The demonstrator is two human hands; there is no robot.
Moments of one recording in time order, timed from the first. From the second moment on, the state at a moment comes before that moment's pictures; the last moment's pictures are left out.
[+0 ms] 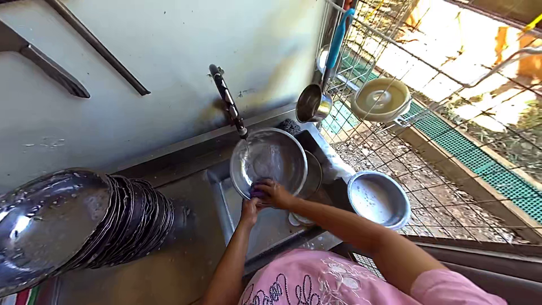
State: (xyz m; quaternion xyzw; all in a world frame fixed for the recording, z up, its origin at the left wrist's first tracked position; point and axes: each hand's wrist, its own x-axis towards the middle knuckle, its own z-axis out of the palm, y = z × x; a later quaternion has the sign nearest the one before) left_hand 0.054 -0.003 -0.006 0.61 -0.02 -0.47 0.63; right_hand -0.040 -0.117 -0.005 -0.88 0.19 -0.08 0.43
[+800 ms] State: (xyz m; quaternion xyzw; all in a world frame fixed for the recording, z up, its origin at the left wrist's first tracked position) left_hand 0.078 0.014 0.033 0.65 -0.09 -0.54 0.53; right_hand 0.009 -0.127 0.012 -0.86 0.15 -0.18 0.45
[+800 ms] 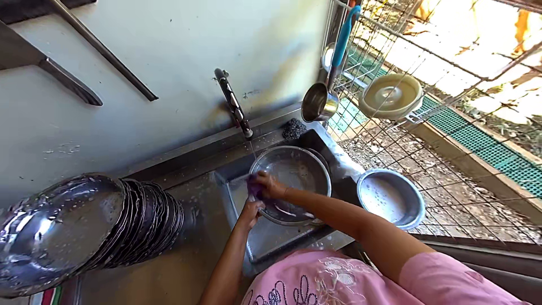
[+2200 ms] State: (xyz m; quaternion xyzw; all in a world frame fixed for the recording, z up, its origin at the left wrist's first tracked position) left_hand 0.074 0.036 0.026 0.66 -0.04 -0.55 0.50; right_hand 0.045 -0.142 -0.040 -0.92 0.19 -0.17 0.30
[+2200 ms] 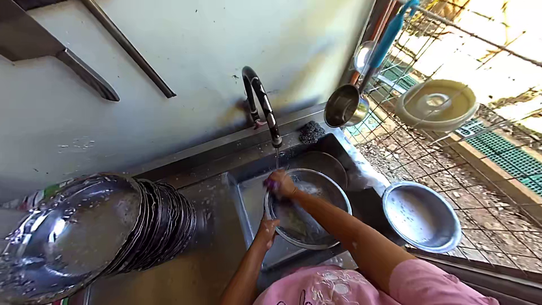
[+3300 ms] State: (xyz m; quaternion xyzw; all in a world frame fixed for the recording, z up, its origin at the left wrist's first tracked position) left_hand 0.092 0.076 -0.114 0.76 0.01 -0.43 0.48; right_hand -0.001 -0.018 -0.155 -0.79 0.21 0.15 0.55
